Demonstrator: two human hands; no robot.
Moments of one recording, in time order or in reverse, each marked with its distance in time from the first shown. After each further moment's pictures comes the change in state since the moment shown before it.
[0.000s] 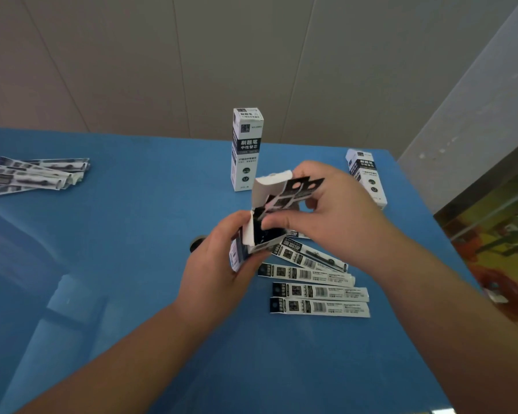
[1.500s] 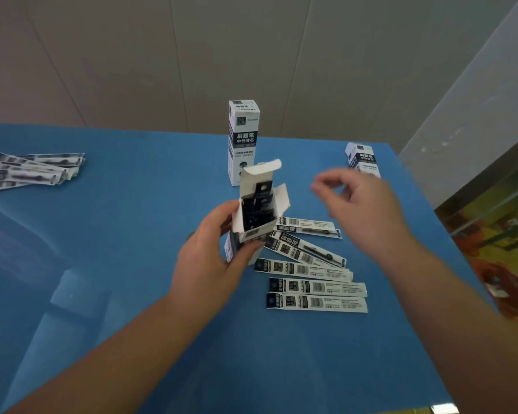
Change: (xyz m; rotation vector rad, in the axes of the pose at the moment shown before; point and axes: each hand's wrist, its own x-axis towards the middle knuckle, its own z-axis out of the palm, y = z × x) left_hand 0.005 0.008 -0.004 0.010 0.028 -0.072; right_hand -0.003 0.072 -0.005 -0.096 0.207 0.170
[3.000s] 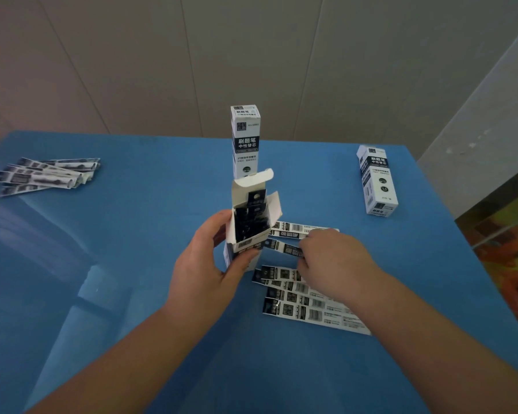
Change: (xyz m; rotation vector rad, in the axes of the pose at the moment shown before) left_hand -0.007 0.003 0.008 0.084 0.080 -0.010; right_hand -0.018 0.034 0.049 -0.748 -0.506 -0.157
